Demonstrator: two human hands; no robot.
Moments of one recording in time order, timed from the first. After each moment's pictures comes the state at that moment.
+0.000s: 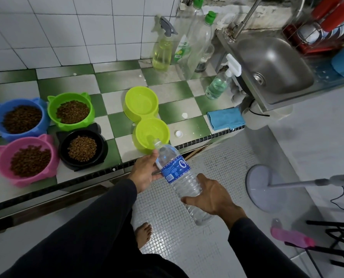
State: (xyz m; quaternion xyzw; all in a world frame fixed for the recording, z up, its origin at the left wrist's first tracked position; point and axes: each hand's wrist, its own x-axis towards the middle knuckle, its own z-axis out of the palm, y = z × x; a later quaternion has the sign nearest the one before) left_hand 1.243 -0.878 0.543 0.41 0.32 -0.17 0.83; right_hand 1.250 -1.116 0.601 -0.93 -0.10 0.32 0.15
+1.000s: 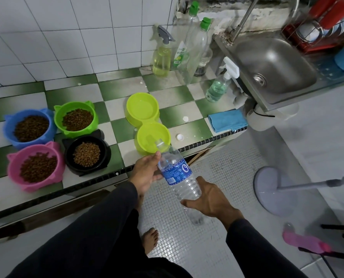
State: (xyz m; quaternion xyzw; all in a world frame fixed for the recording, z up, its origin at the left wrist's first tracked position) left_hand 1.242 -0.878 0.556 0.46 0.31 -0.14 0.82; right_hand 1.245 -1.119 0.584 -0.92 -0.11 0.31 0.23
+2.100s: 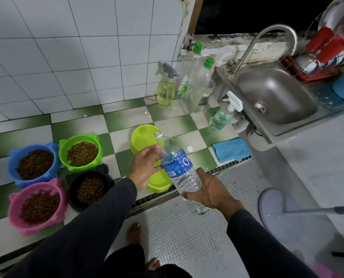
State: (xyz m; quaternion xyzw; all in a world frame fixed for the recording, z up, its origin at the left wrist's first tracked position) left_hand 1.349 -0.821 0.605 0.47 0.28 -0.04 0.84; right_hand 1.366 -1.054 0.625 -0.93 -0.13 0.26 0.22
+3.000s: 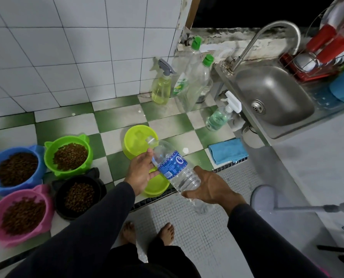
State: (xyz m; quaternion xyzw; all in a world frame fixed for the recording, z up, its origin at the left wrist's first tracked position) left_hand 1.368 -0.823 0.575 0.43 0.31 -0.08 0.84; right_hand 1.406 -1.057 0.628 -0.93 -0.15 0.30 0.13
